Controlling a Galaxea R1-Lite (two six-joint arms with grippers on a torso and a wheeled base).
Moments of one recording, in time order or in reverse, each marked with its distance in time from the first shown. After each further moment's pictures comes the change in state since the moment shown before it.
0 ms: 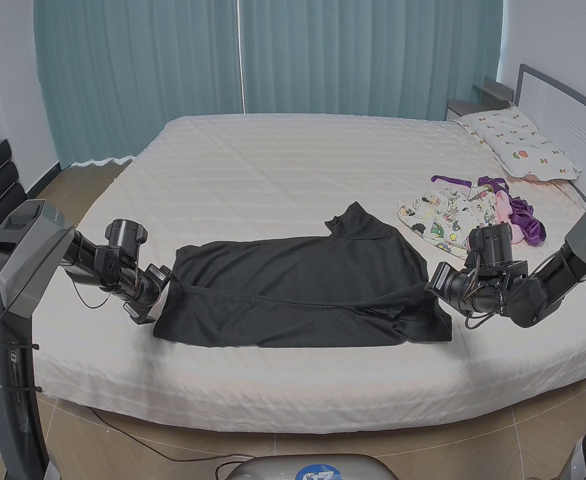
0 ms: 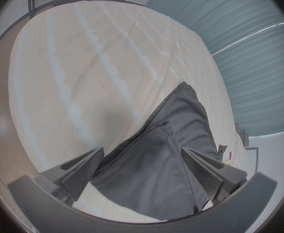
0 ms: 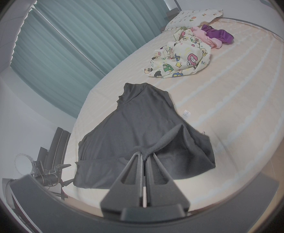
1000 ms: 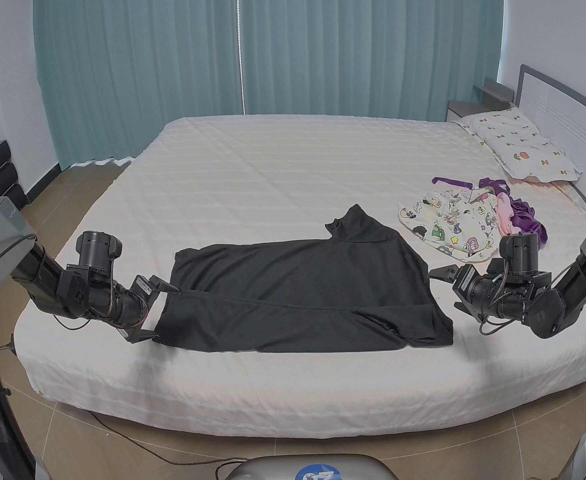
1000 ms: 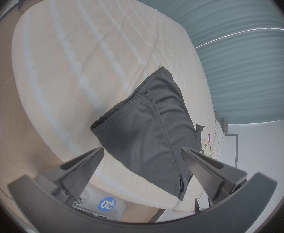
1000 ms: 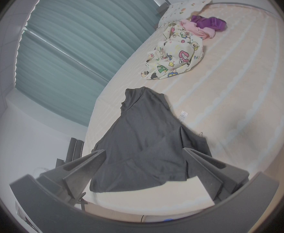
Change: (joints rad) left arm -0.002 -0.257 0.449 -0.303 -0.183 -0.003; right arm -0.135 -0.010 0.148 -0.221 0.190 0.096
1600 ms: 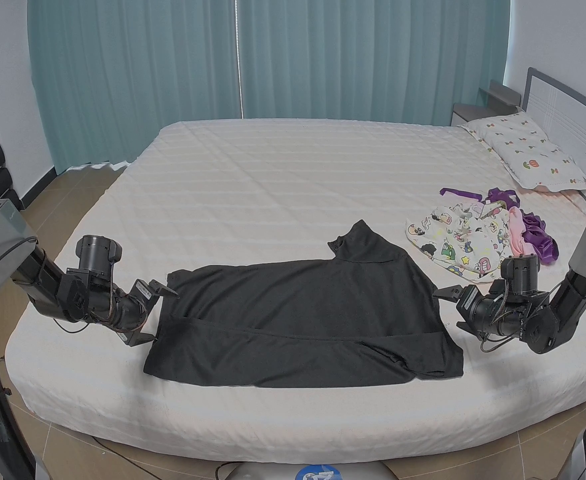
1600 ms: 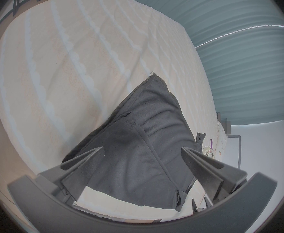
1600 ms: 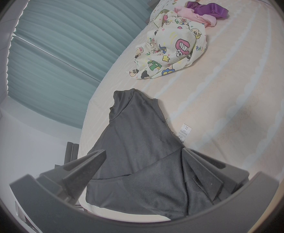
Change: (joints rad) left arm 0.004 0.010 0.016 -0.008 0.014 0.043; right arm -0.034 0.078 0.071 -0.083 0.023 0.012
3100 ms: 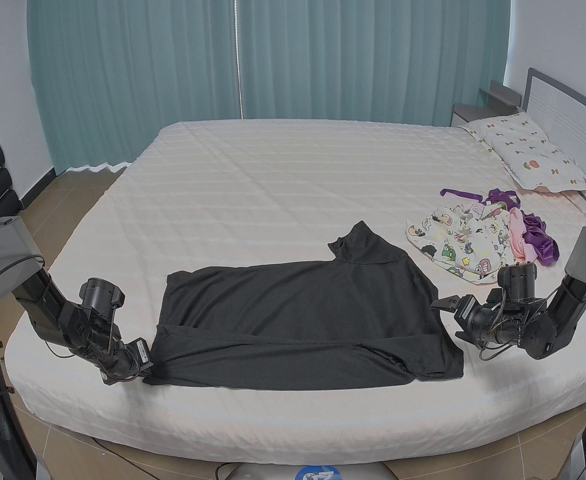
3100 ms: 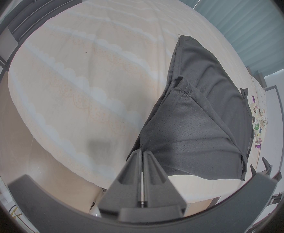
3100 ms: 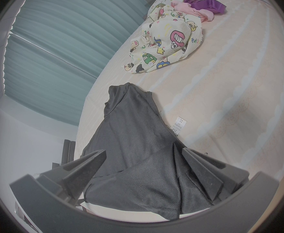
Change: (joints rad) left arm 0.009 0.031 0.164 0.119 0.172 0.439; right arm 0.007 0.018 0.025 0.000 0.000 -0.009
